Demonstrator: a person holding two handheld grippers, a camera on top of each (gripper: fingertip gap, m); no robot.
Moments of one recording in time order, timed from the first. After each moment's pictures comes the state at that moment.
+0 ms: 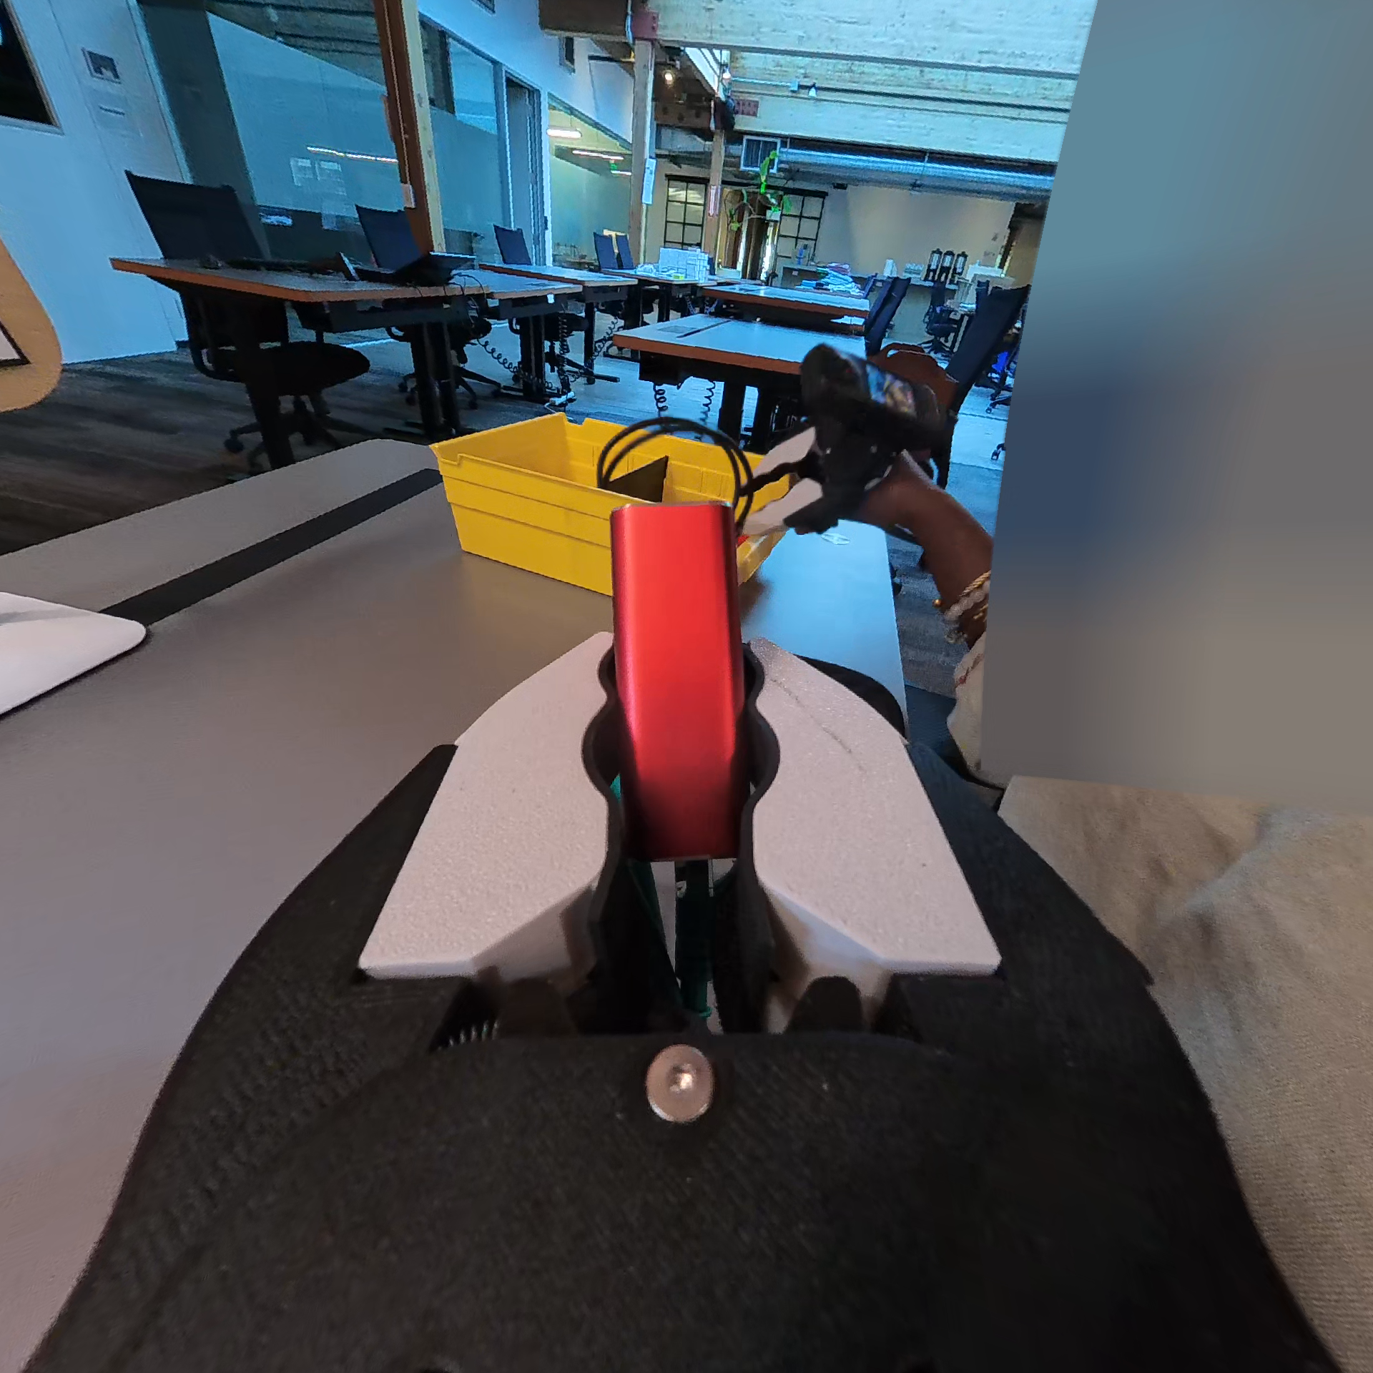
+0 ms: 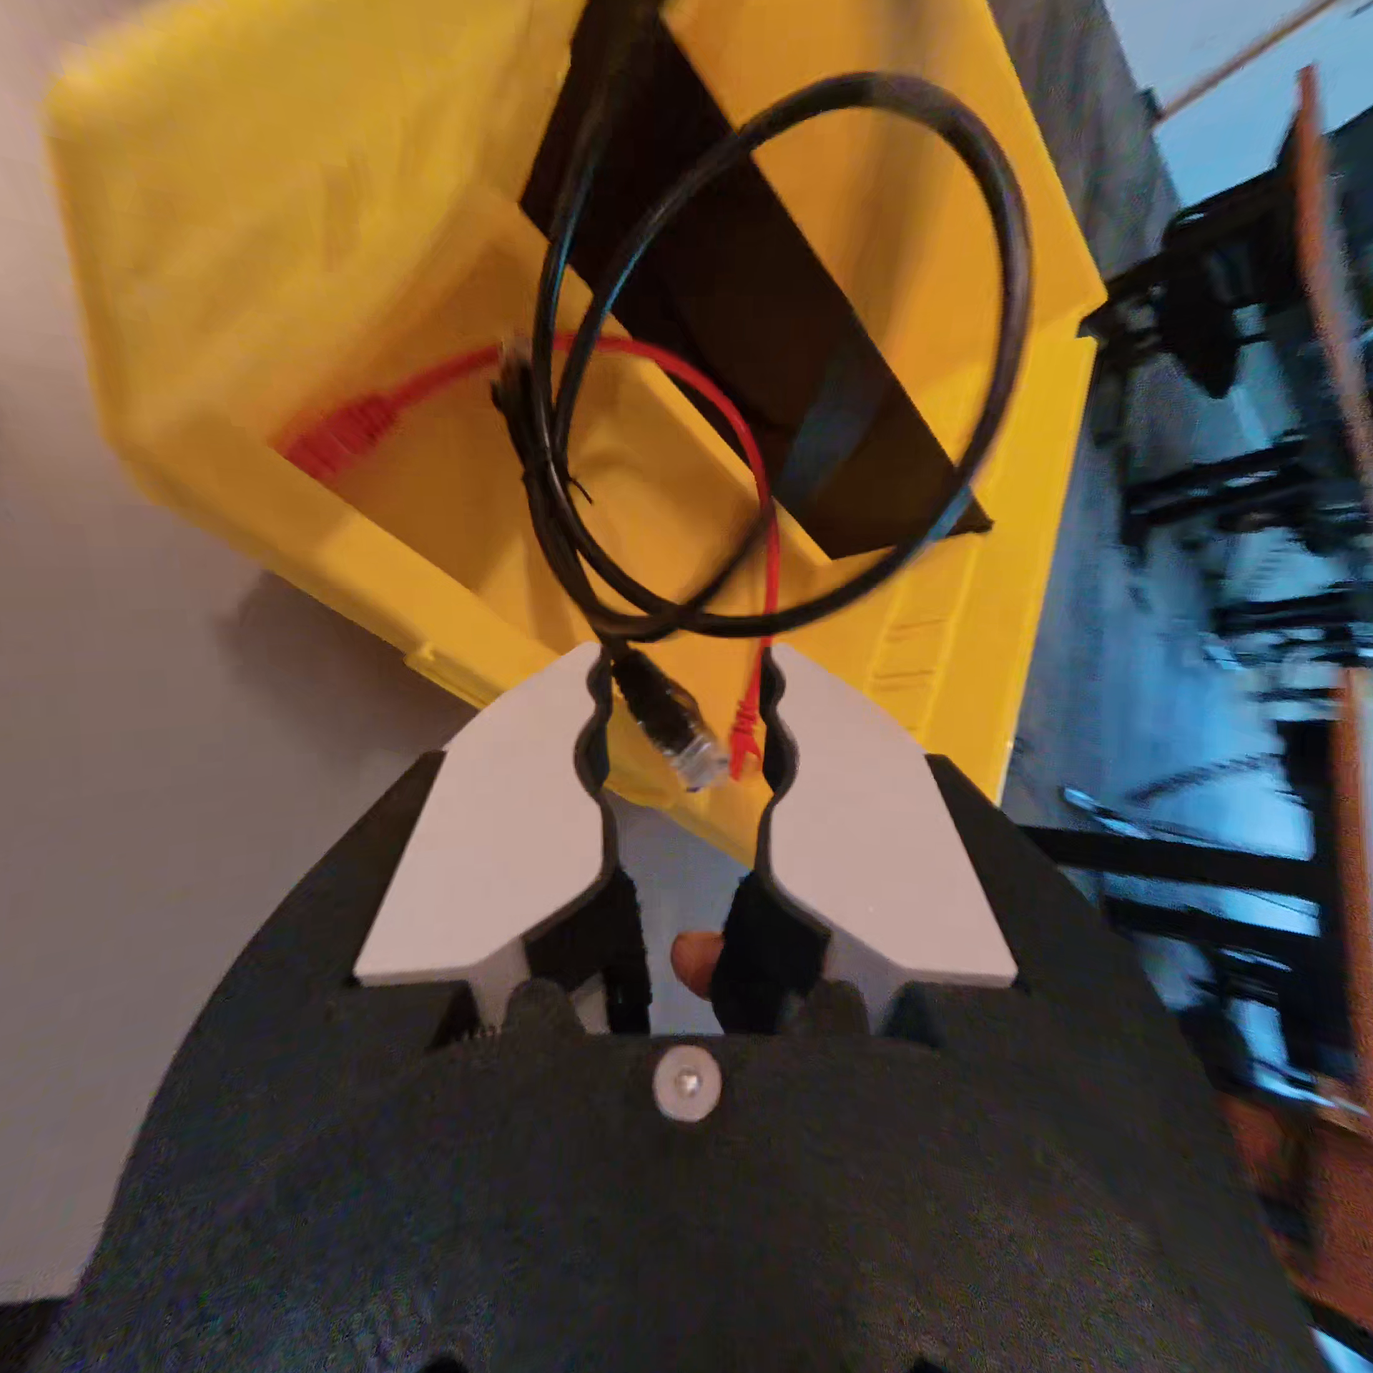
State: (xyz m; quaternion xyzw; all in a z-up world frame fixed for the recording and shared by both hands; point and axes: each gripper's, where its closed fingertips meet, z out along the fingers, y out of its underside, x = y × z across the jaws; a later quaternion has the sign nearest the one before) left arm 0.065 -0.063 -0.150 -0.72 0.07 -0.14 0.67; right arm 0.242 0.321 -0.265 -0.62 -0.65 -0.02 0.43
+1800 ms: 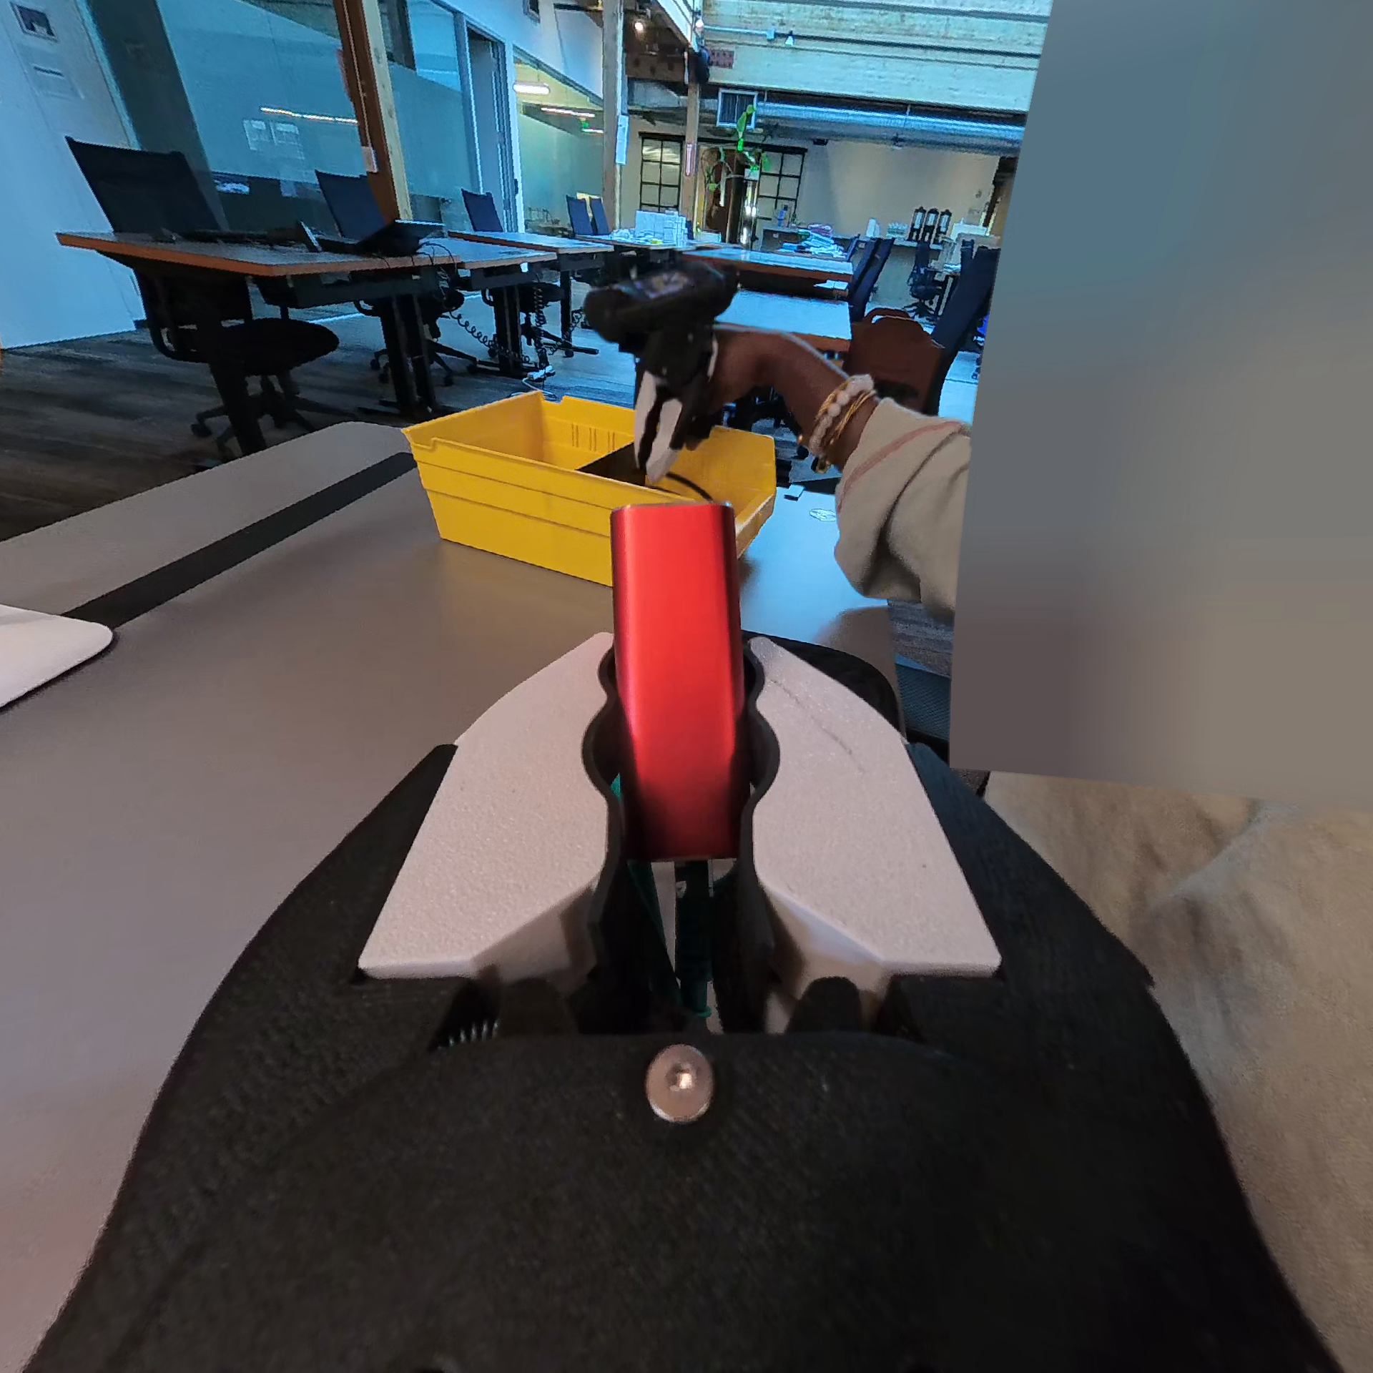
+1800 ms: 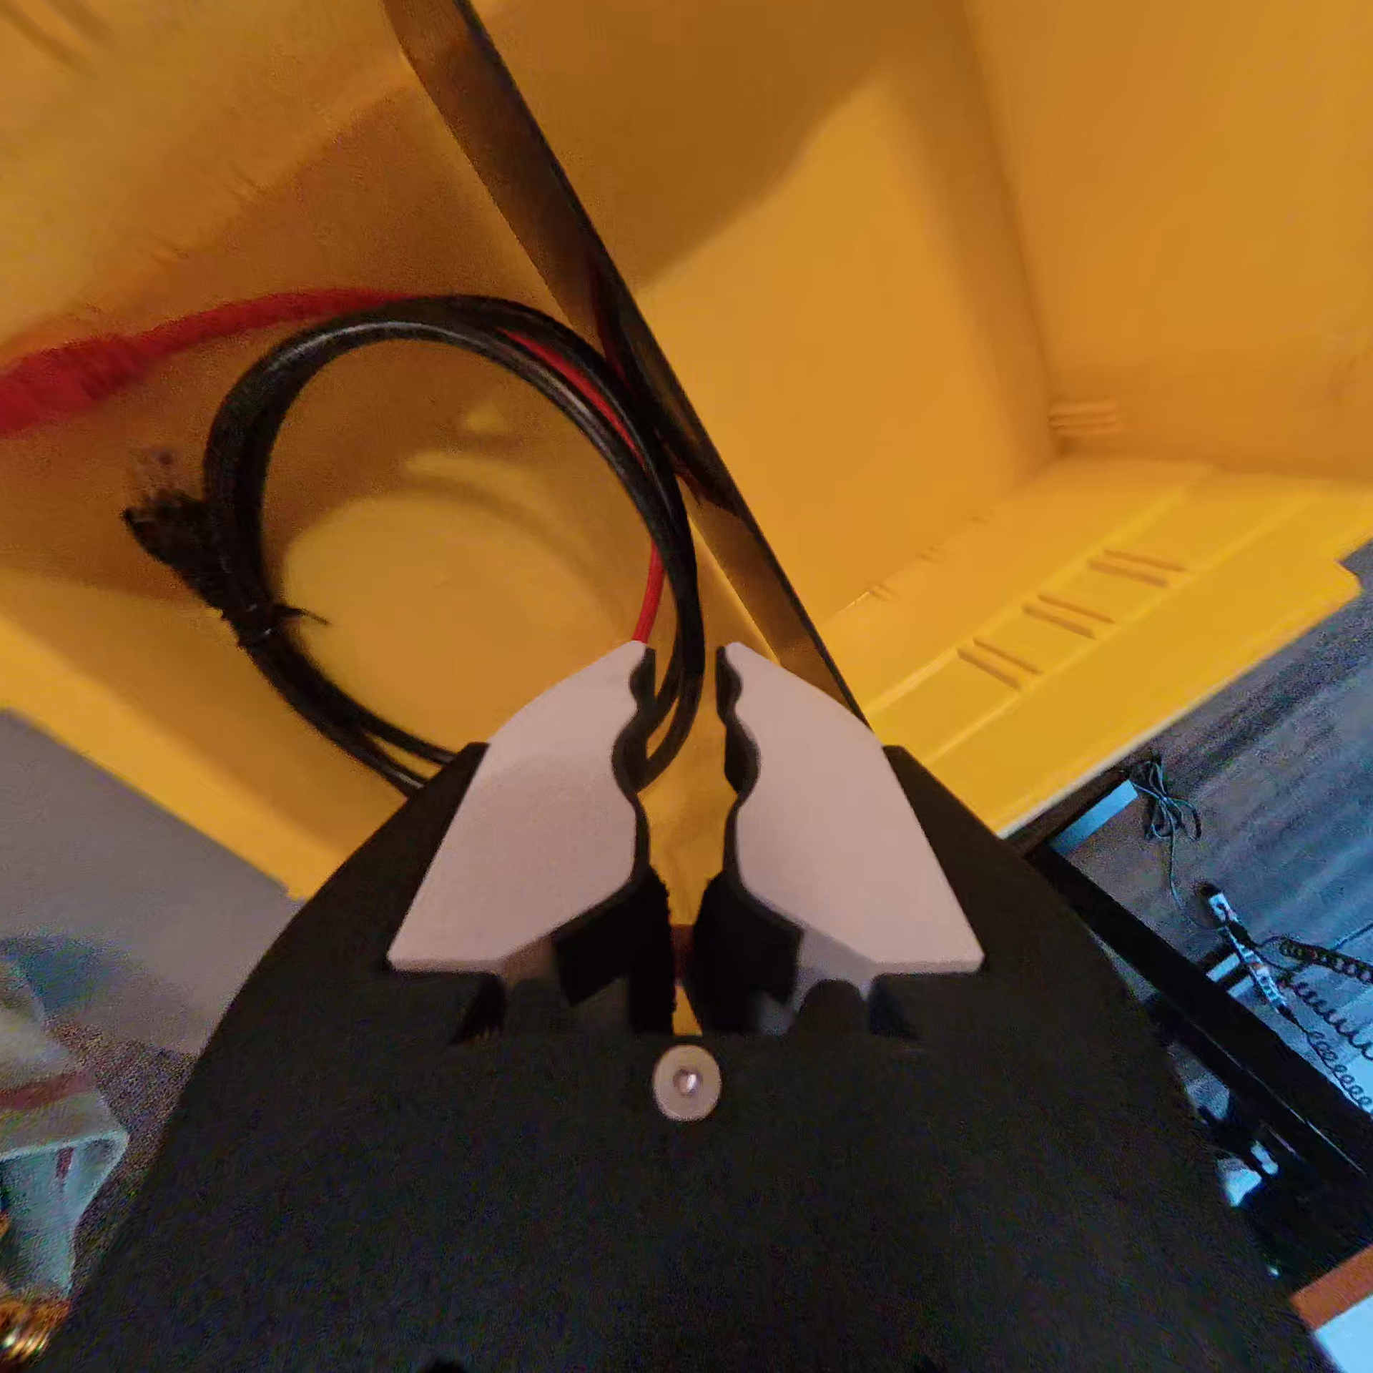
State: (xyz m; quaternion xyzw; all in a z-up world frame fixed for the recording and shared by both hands) left arm 0.071 -0.056 -0.153 -0.73 0.09 -0.14 0.66; right arm 0.189 0.402 -0.277 -0.58 -0.80 -0.01 0.14
